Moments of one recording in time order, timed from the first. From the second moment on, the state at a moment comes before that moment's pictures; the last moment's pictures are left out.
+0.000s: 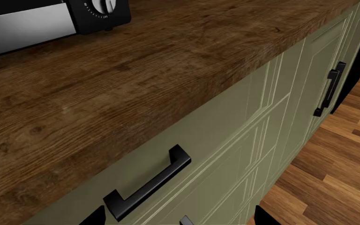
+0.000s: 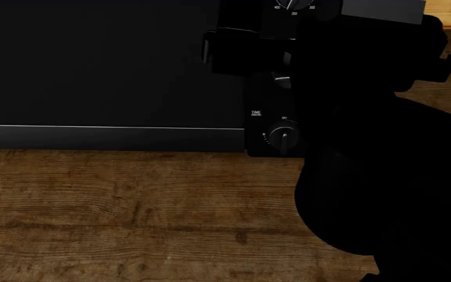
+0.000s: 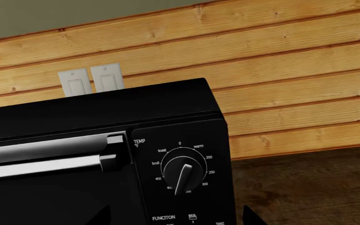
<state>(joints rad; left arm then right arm) -0.04 -0.69 0.68 0.97 -0.65 -0.74 -0.35 1.19 0.09 0.16 -0.39 1.14 1.52 0.95</state>
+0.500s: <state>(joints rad) -0.03 -0.71 0.70 0.94 -0.62 -0.68 -0.34 1.22 0.12 0.21 -0.28 1.27 1.46 1.07</state>
